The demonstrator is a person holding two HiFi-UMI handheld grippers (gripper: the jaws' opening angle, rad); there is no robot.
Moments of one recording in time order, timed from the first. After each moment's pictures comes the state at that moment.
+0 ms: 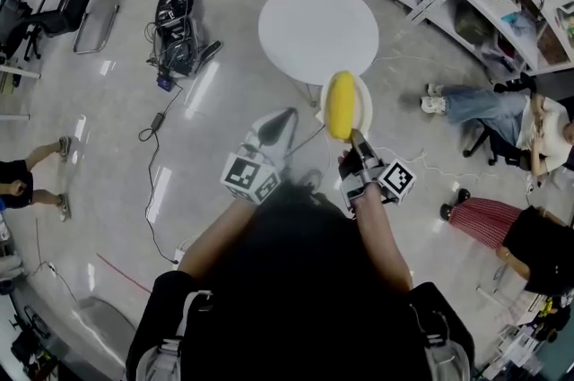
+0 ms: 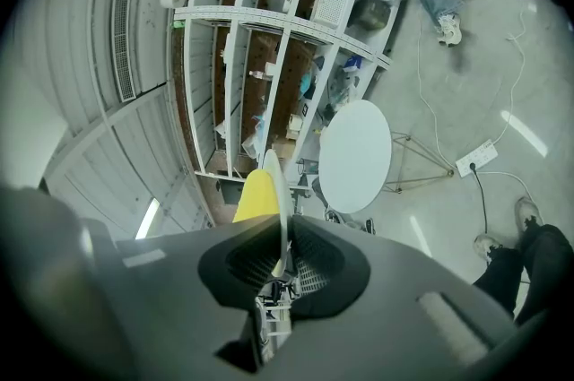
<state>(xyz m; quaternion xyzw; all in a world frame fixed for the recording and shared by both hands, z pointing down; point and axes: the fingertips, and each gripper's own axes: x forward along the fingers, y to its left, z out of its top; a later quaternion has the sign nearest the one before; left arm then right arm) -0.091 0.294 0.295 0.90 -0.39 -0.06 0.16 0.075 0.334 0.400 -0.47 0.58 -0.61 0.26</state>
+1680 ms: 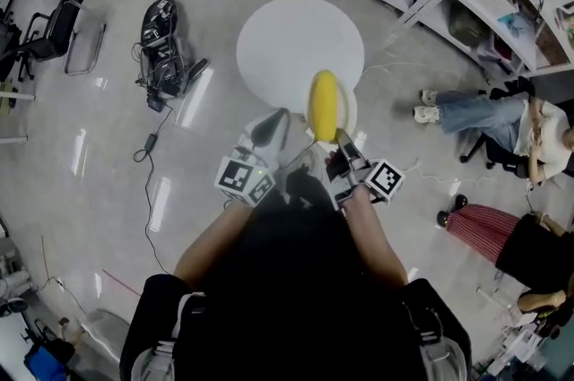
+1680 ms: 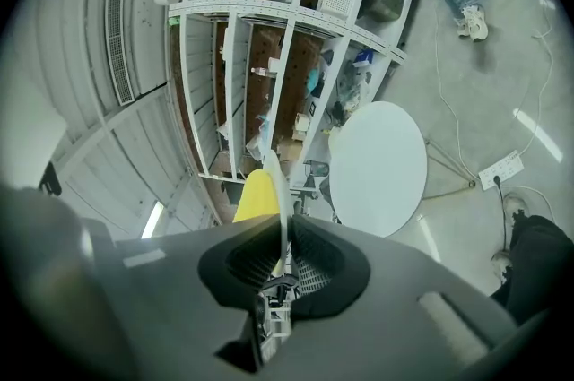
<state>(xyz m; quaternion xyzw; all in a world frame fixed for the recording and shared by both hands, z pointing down) -0.036 0.176 0.298 0.90 -0.40 -0.06 0.17 0.106 0.222 0.403 -0.45 0.60 -0.61 0.26</state>
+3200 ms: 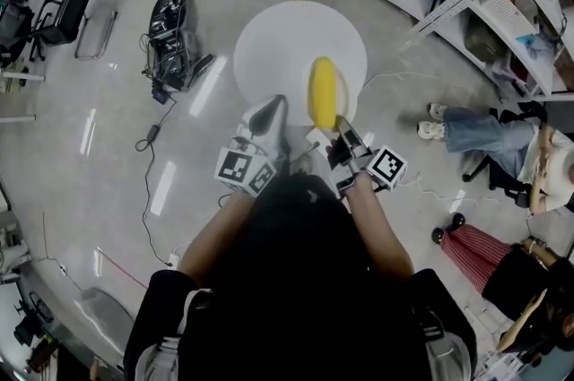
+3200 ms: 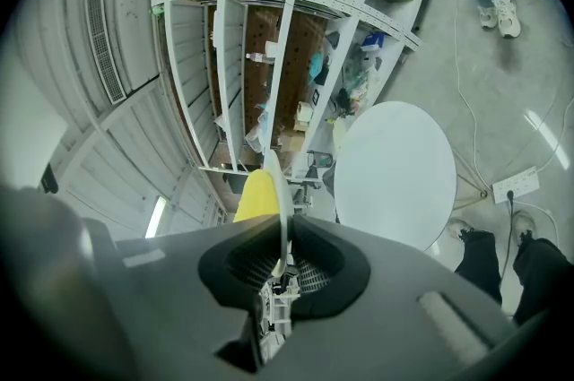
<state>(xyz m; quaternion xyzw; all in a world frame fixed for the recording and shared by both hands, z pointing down) 0.006 0.093 0.304 0.87 -0.46 -0.06 0.16 0.152 0.125 0.414 -0.41 0.62 -0.63 0.23</state>
